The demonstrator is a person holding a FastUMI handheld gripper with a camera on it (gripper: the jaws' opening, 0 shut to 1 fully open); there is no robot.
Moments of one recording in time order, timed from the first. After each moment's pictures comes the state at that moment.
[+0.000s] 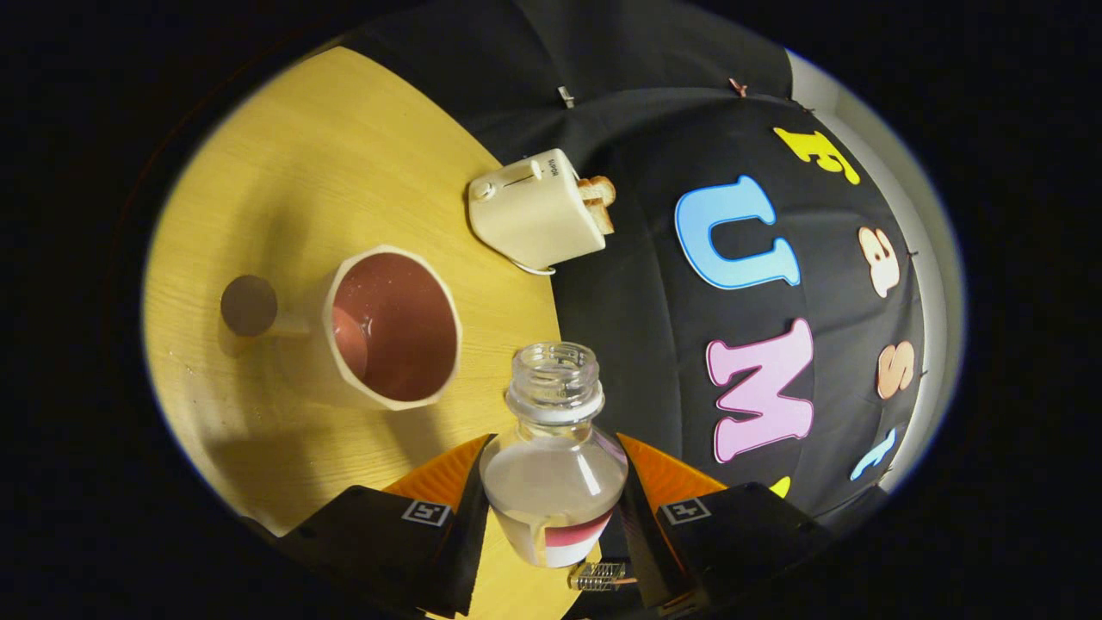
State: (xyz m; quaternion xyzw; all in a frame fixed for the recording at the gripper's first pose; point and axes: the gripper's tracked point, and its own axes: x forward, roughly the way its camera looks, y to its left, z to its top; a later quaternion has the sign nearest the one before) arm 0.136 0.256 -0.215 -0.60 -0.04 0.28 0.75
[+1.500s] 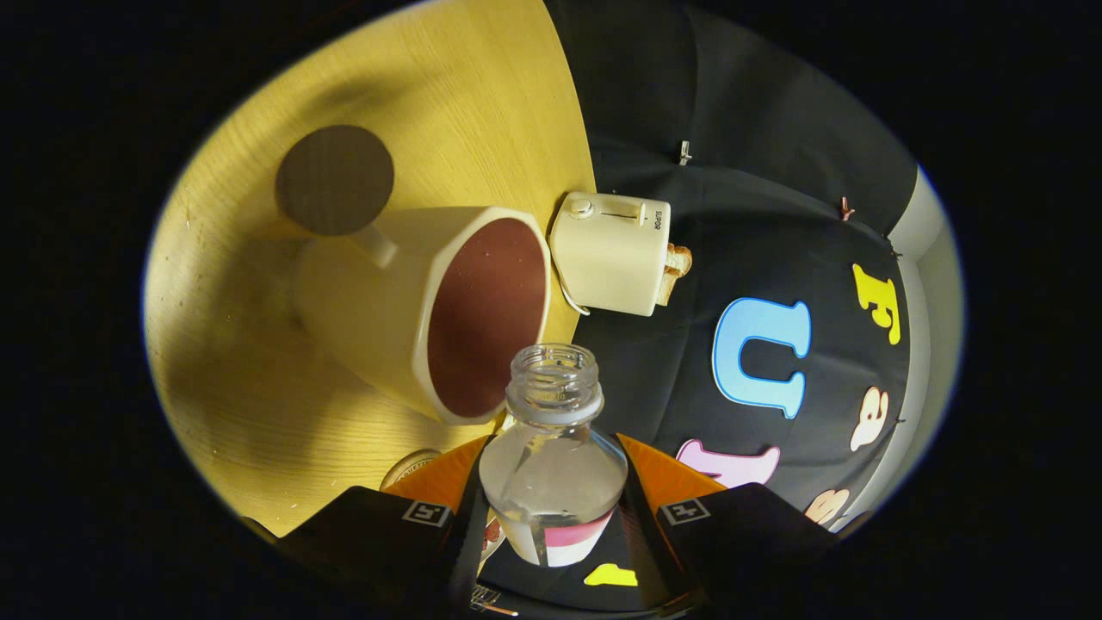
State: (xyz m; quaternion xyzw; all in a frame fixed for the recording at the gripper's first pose) arm 0.136 0.283 -0.224 -0.74 -0.15 0.31 0.58
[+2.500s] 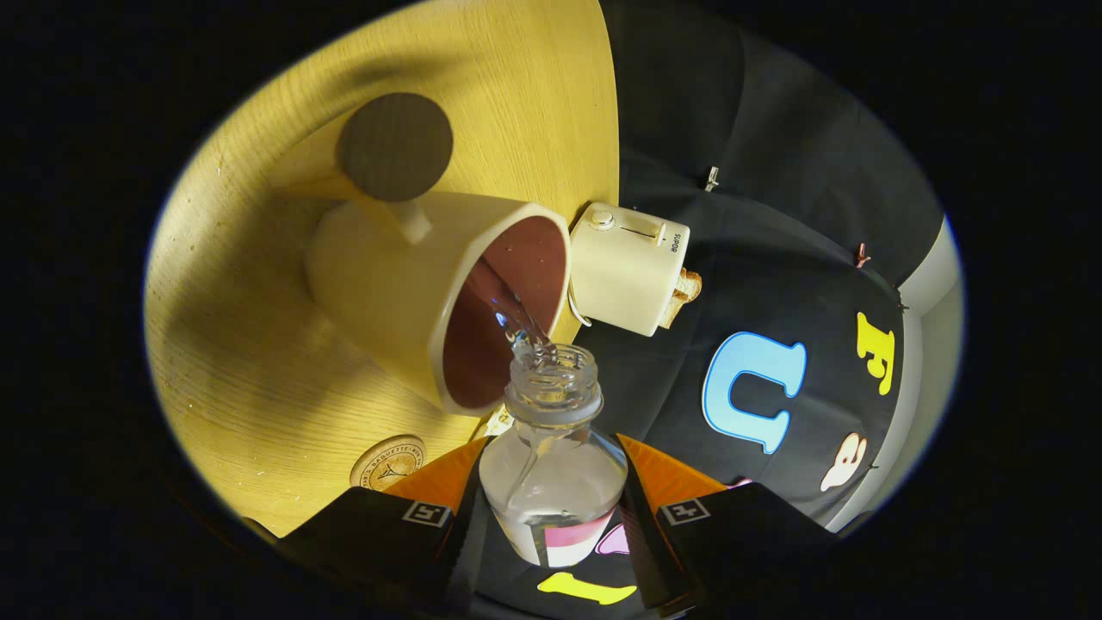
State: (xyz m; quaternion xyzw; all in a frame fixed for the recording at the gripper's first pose) arm 0.134 0.288 -0.217 -0.78 -0.18 0.31 0.52
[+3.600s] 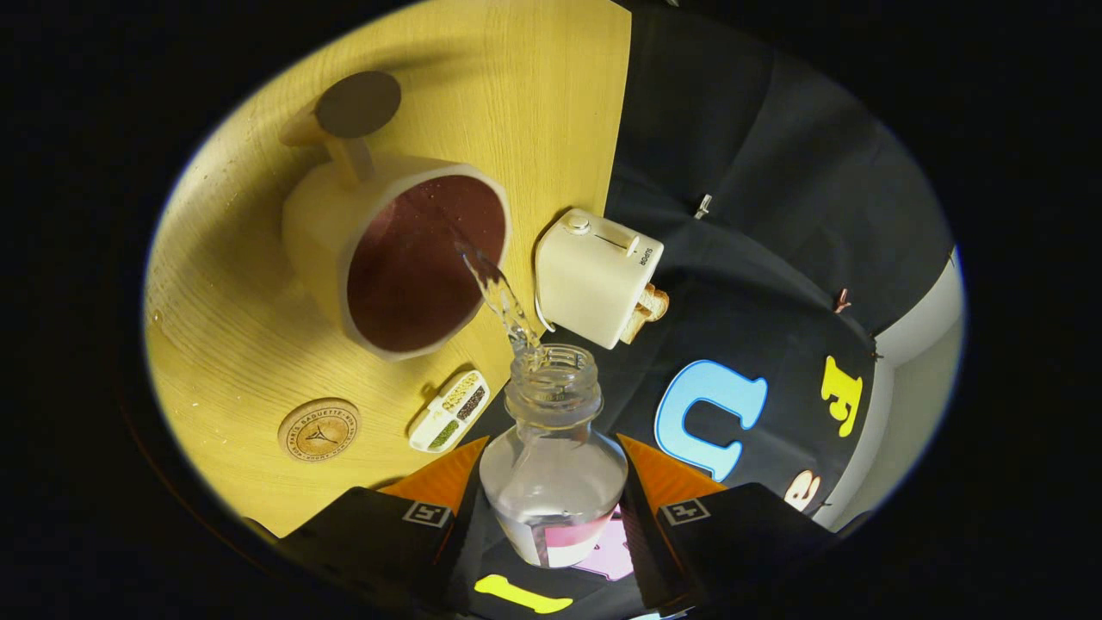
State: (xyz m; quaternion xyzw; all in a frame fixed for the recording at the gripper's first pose) arm 0.143 0.303 -0.172 -0.80 -0.25 0.29 0.46
